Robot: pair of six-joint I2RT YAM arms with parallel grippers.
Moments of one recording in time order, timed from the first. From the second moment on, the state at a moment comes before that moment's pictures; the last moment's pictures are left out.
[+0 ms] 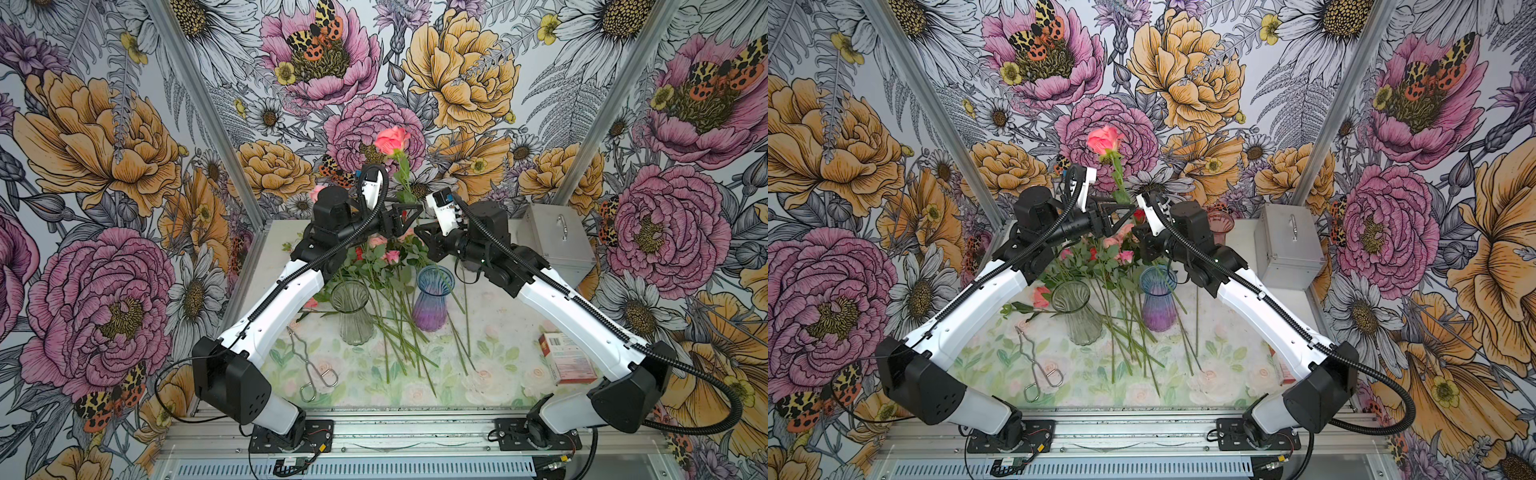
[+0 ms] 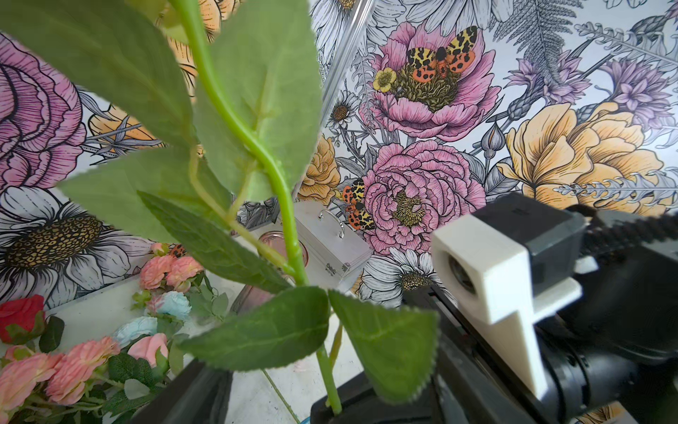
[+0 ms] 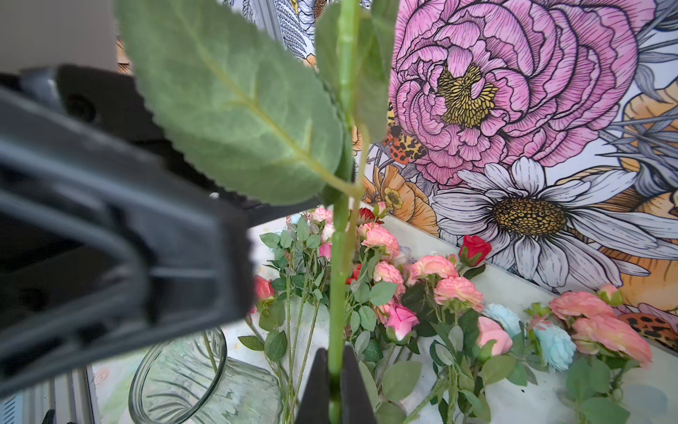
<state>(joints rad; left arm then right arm) -0.46 1.52 1.50 -0.02 0.58 -0.44 0.61 1.47 1.51 -0.36 -0.21 0.08</state>
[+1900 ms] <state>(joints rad) -0.39 1.57 1.85 -0.32 0.48 -0.27 0.62 1.43 1.51 -0.31 -0.12 0.07</state>
